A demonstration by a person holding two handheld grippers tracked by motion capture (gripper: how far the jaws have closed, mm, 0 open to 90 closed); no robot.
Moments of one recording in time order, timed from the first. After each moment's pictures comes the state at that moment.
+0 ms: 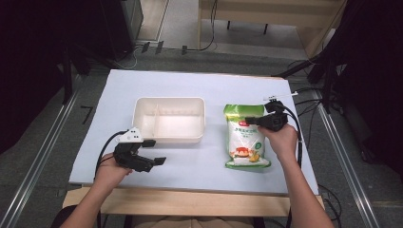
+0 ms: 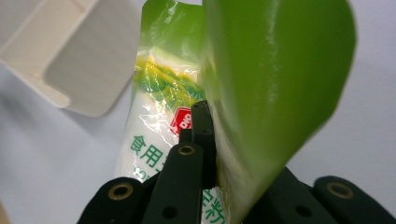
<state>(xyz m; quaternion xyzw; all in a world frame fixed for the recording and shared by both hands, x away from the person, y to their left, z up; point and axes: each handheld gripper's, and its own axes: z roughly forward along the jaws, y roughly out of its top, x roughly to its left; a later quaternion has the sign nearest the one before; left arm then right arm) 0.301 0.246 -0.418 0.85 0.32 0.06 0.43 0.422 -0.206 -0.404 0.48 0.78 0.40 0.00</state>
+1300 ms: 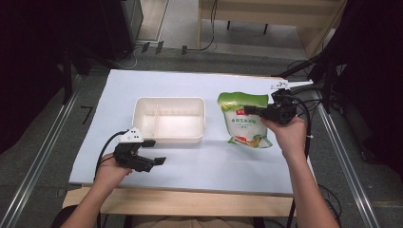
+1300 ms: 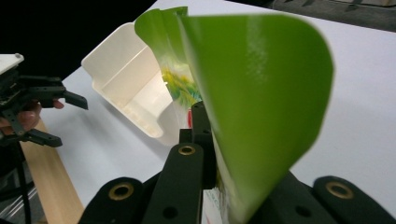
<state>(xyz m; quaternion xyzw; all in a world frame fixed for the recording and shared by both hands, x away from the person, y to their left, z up) 0.302 0.246 -0.419 0.85 0.32 0.07 0.42 0.393 -0.194 -0.328 0.41 0.78 0.47 0.02</state>
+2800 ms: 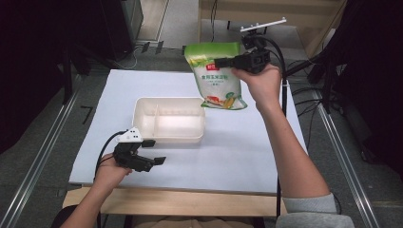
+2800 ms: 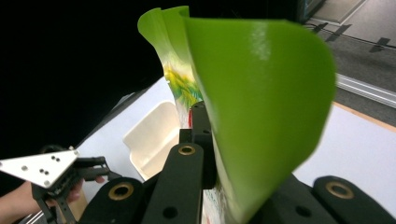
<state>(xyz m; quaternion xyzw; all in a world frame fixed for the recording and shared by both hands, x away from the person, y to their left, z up) 0.302 0.247 -0.419 0.84 0.32 0.06 0.43 0.456 -0.107 -0.217 0.37 0.78 0.50 0.02</state>
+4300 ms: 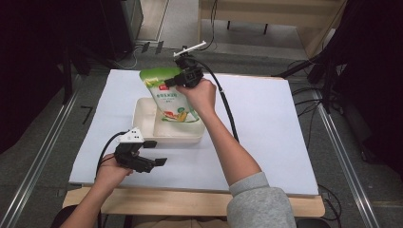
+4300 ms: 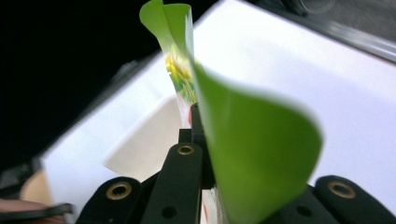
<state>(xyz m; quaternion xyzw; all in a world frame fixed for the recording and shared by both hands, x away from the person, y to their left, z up) 0.302 0.245 -0.419 0.84 0.32 0.05 0.43 0.499 0.042 -0.317 0.37 0.83 0.42 -0.02</state>
